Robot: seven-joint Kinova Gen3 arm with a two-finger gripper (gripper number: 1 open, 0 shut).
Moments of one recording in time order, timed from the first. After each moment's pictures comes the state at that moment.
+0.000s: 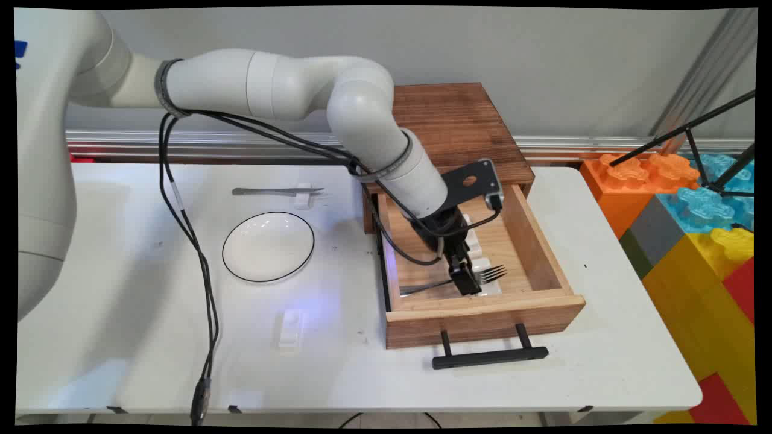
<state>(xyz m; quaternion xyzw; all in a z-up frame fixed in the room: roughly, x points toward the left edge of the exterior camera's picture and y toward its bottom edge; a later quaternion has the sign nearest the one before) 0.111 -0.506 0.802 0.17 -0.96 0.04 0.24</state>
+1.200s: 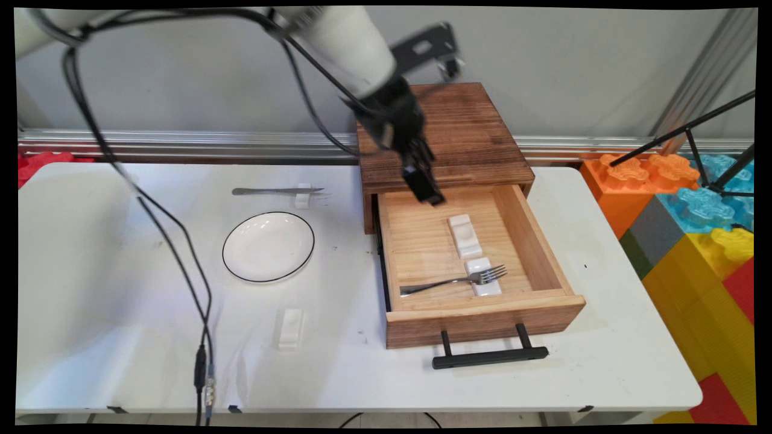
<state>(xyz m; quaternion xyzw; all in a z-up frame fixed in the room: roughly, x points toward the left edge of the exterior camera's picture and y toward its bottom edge) 0.196 -0.494 0.974 0.17 -0.95 0.09 0.23</state>
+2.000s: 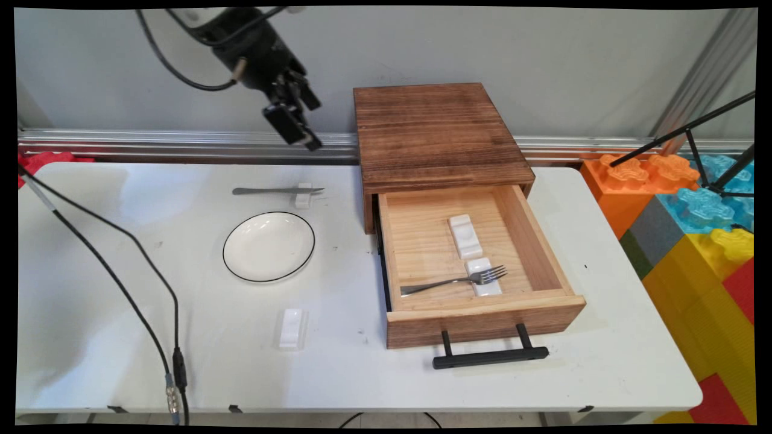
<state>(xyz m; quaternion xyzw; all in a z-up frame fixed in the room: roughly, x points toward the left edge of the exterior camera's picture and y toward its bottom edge) 0.362 -0.476 1.030 0.19 -0.96 0.13 0.18</state>
